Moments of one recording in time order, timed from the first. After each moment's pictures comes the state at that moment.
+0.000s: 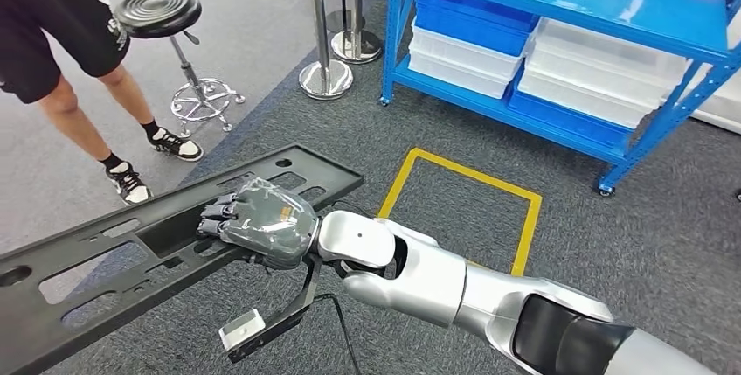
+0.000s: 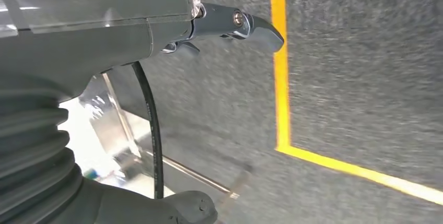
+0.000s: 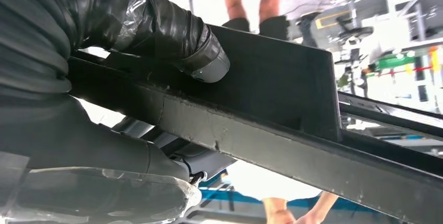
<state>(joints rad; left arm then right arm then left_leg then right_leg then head) 0.06 0.38 0.67 0.02 -1.38 -0.60 -0.45 -0.69 -0.04 0.99 -1.52 0.87 -0.24 -0.08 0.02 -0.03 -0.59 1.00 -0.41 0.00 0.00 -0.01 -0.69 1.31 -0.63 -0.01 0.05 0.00</state>
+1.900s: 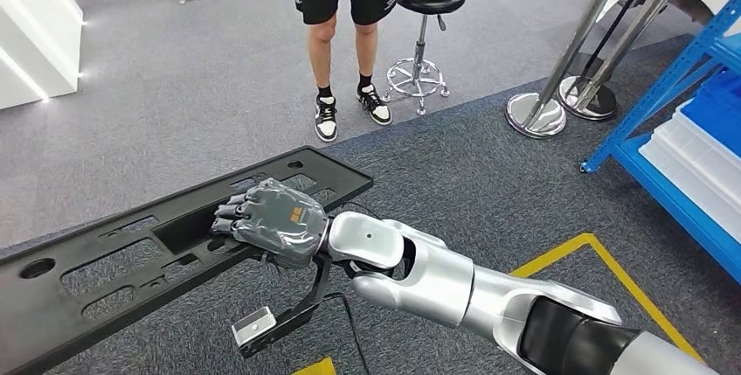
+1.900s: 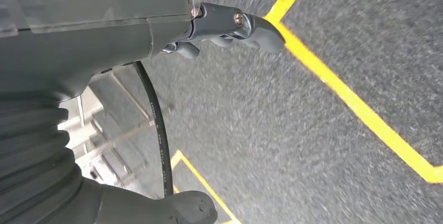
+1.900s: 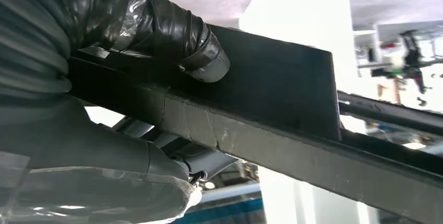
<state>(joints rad) 0.11 0.38 0.75 0.02 -1.40 -0.60 -0.46 -0.67 -0.07 0.99 -1.54 0.88 -0.25 -0.08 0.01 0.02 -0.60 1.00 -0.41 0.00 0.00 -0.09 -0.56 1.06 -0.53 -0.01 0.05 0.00</state>
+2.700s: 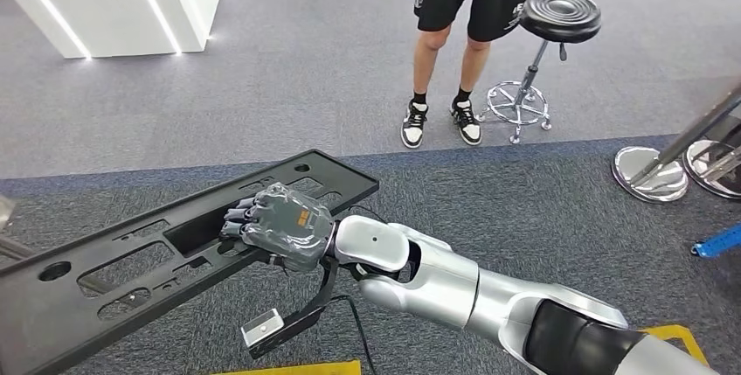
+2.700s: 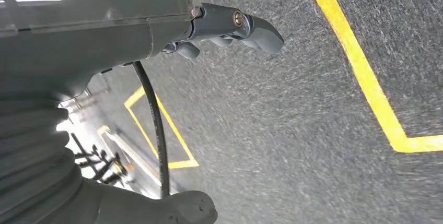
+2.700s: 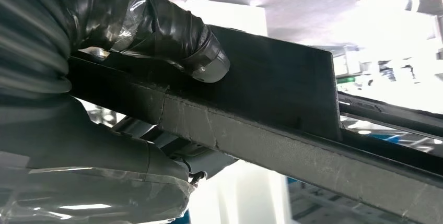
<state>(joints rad) 0.12 0.38 0.77 0.02 -1.40 -0.60 -0.46 -0.65 -0.09 0.98 -1.54 0.88 -0.25 -0.08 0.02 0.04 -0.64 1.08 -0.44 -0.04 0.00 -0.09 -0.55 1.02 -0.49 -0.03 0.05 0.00</state>
